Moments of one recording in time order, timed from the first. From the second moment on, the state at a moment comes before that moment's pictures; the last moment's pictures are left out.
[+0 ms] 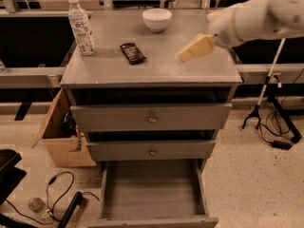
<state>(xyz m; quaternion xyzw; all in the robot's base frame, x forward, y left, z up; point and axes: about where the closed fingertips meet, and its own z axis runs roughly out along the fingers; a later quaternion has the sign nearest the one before) 0.672 -0.131 0.959 -0.45 0.75 0.10 0.47</state>
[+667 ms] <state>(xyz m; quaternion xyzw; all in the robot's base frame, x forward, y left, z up) 0.759 -0.030 0.889 -0.41 0.80 0.08 0.43</state>
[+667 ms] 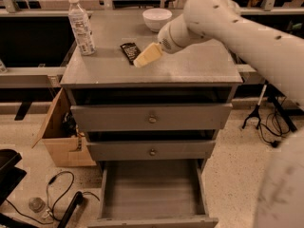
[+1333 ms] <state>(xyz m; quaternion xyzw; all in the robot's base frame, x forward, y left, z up) 0.804 0.049 0.853 -0.41 0.82 0.10 0.39</state>
